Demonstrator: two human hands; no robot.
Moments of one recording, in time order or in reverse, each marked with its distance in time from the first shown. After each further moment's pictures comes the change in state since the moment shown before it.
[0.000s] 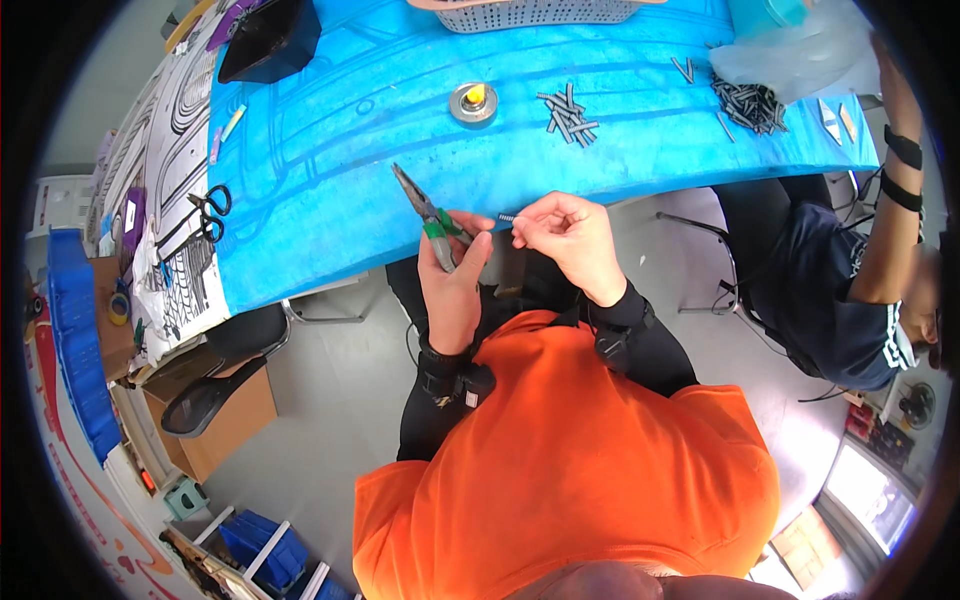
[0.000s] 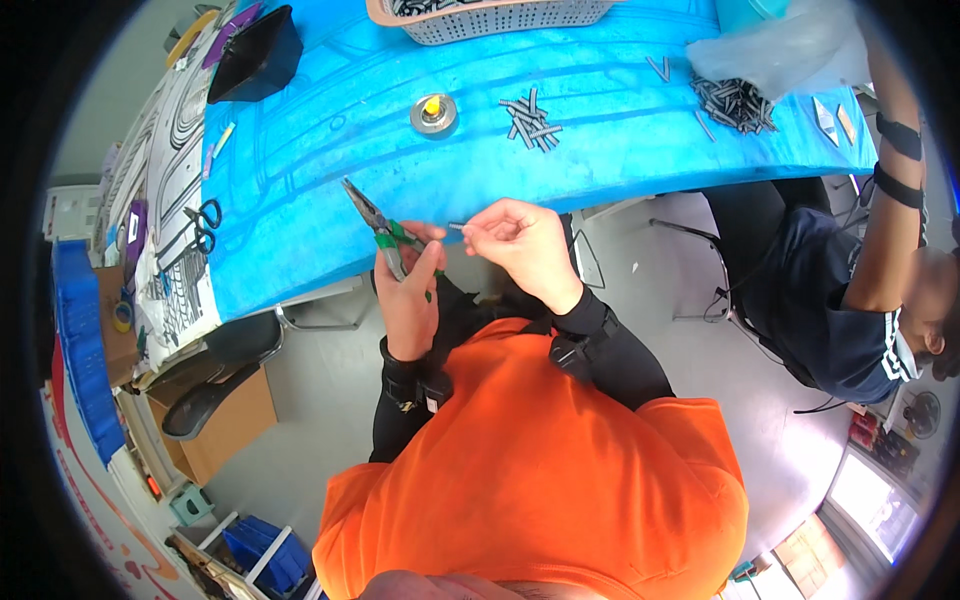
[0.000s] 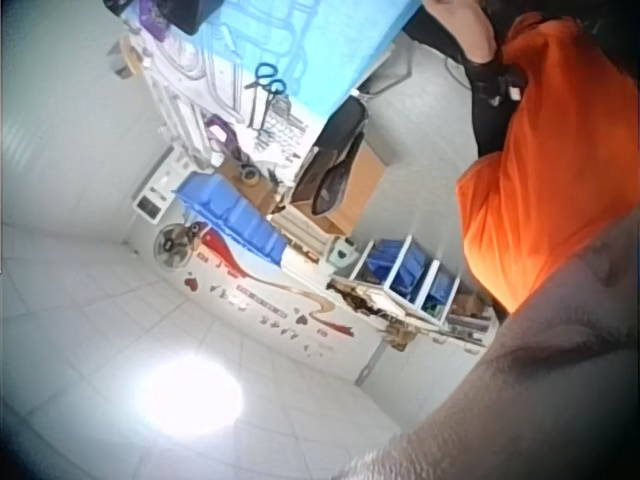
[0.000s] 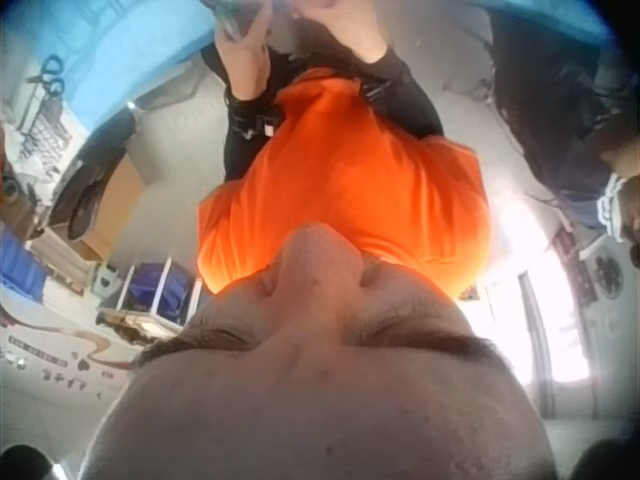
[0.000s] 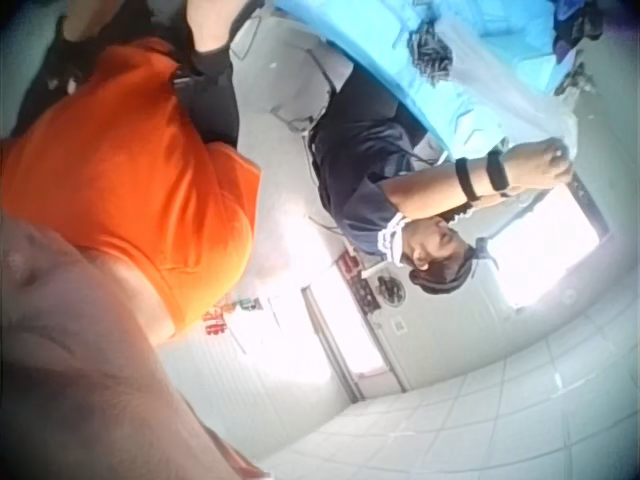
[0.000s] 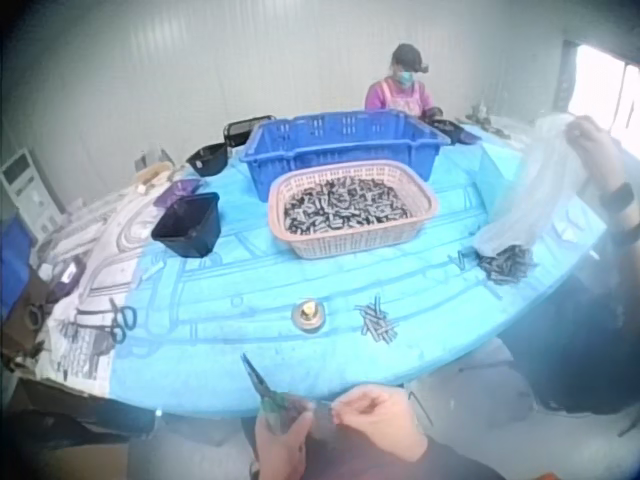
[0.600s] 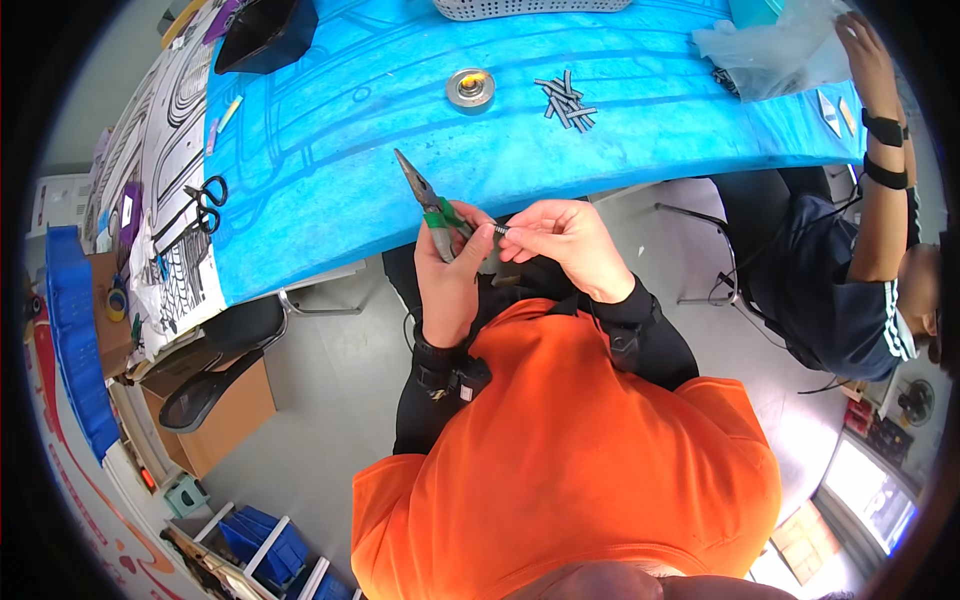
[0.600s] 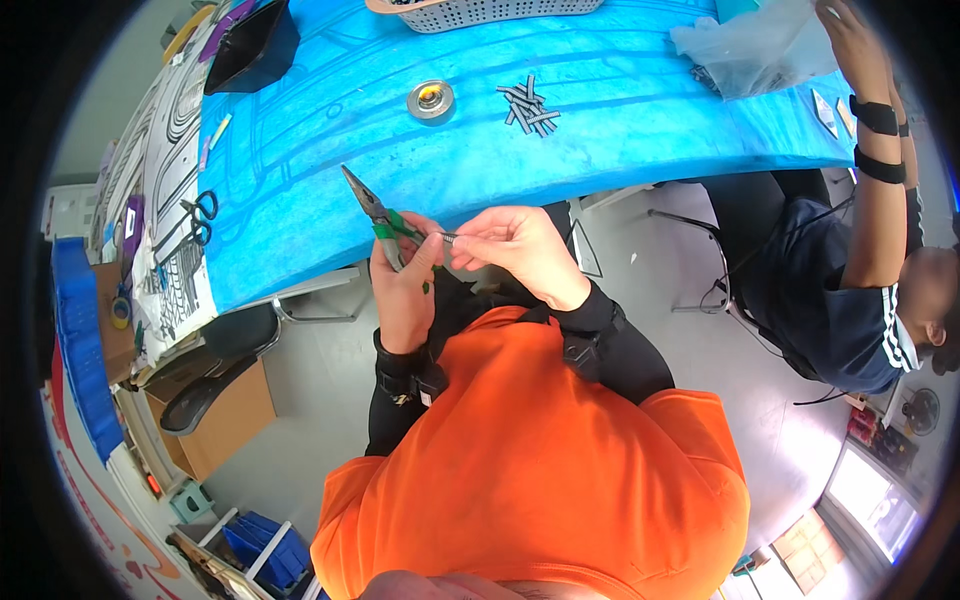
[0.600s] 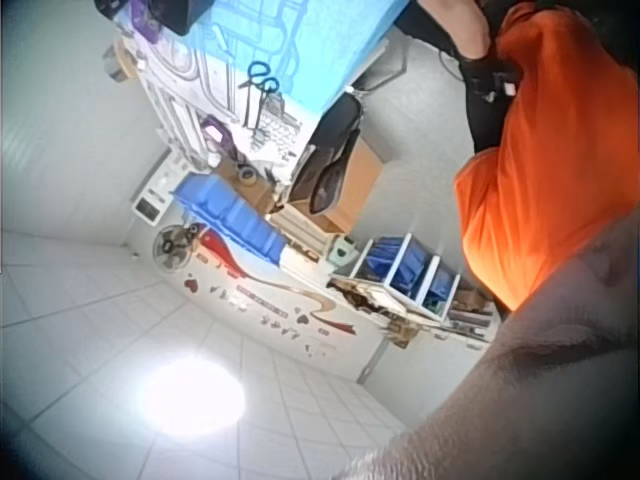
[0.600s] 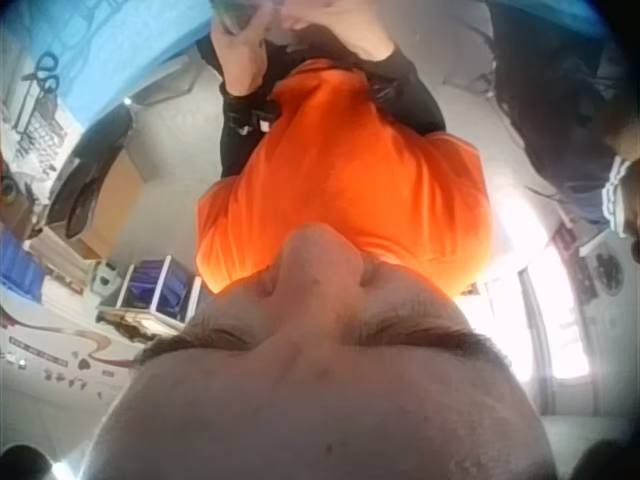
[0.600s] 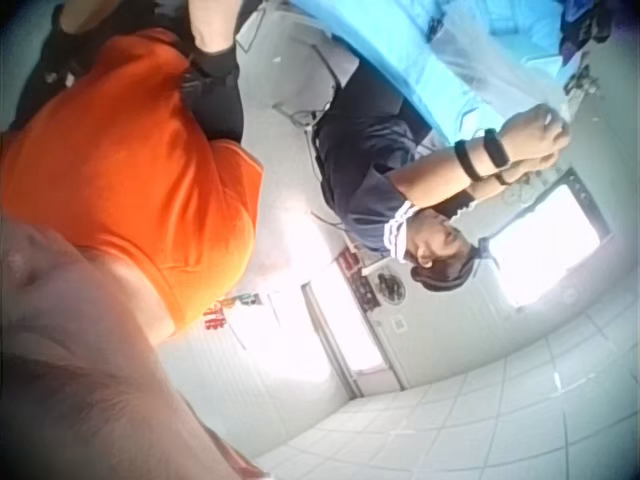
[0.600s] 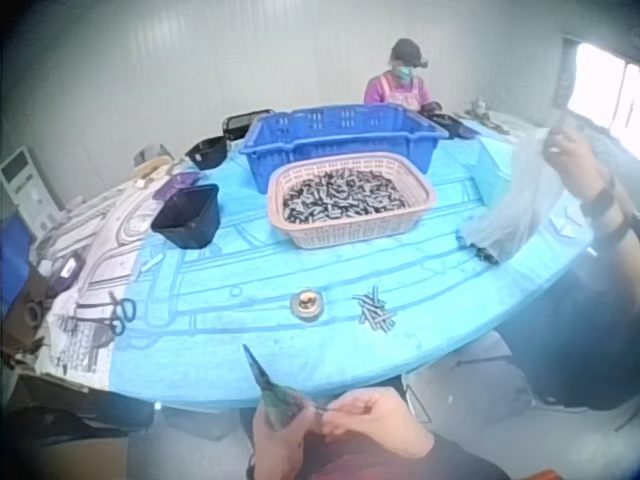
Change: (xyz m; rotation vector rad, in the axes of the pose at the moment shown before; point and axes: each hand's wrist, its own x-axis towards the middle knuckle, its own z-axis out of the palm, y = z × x) left_hand -0.008 0.003 -0.003 0.017 -0.051 -0.016; right_hand -0.017 -0.005 -0.002 0.143 -0.192 0.197
